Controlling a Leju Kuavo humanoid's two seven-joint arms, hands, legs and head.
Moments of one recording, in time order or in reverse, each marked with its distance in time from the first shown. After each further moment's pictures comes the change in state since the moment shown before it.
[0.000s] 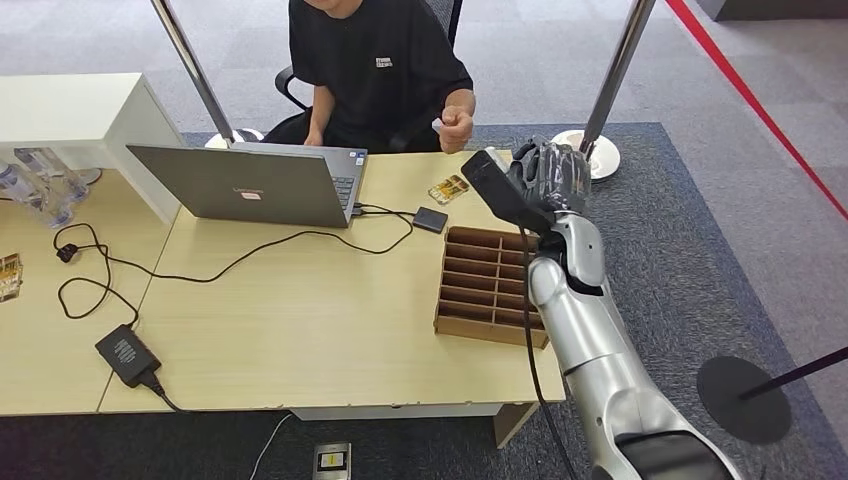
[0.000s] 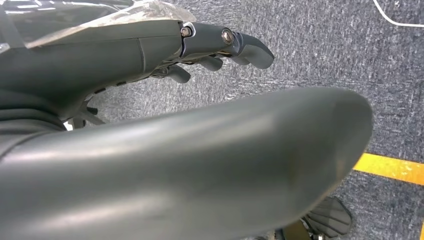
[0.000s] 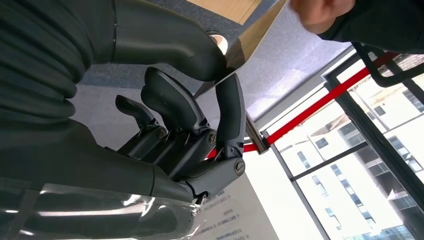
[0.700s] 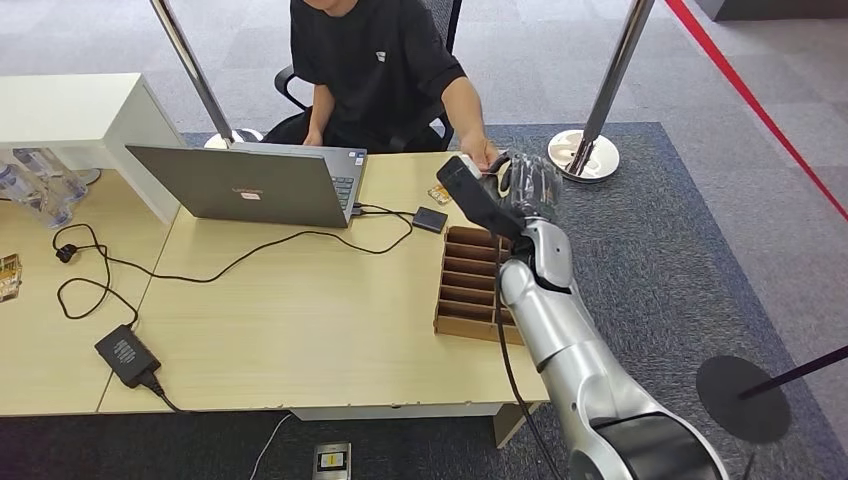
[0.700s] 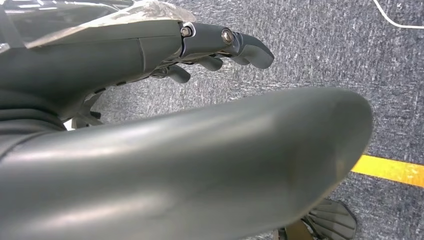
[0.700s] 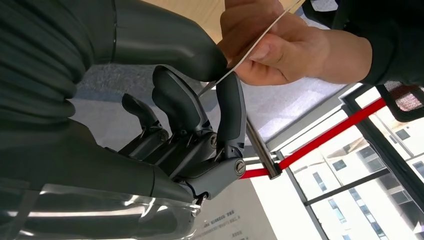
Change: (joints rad) left arm -0.002 -0.002 0.000 0.004 -0.017 0.018 0.012; right arm -0.061 0.082 -0.031 0.221 0.037 -0.070 0.017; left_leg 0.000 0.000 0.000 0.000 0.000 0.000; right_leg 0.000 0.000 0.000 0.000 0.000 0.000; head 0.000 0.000
